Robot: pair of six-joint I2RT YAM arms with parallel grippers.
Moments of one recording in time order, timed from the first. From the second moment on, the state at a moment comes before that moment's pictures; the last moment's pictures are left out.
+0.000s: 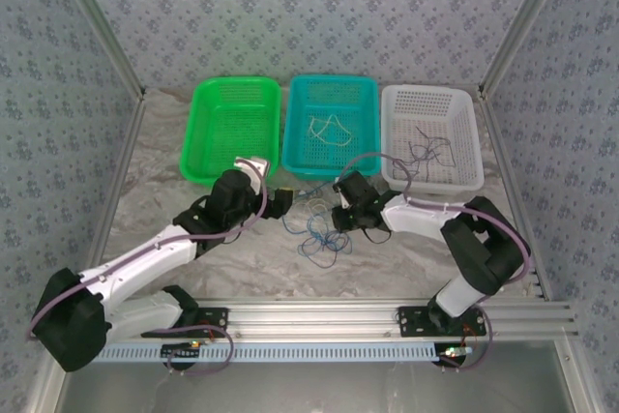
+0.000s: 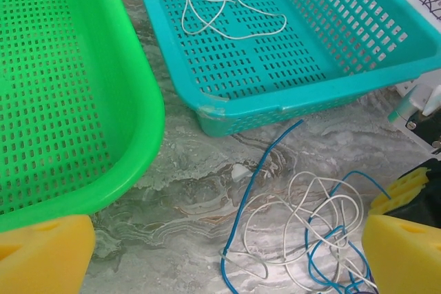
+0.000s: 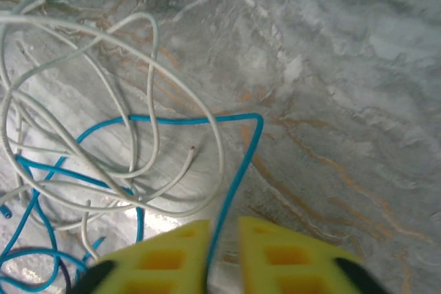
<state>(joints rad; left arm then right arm) -0.71 1.08 0.63 -0.08 -0.13 -0.29 0.71 1.58 0.77 -0.24 -0.02 0.38</state>
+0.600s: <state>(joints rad) -0.71 1.08 0.61 0.04 -0.02 -0.30 0.80 1.07 0.76 -0.36 0.19 0.35</state>
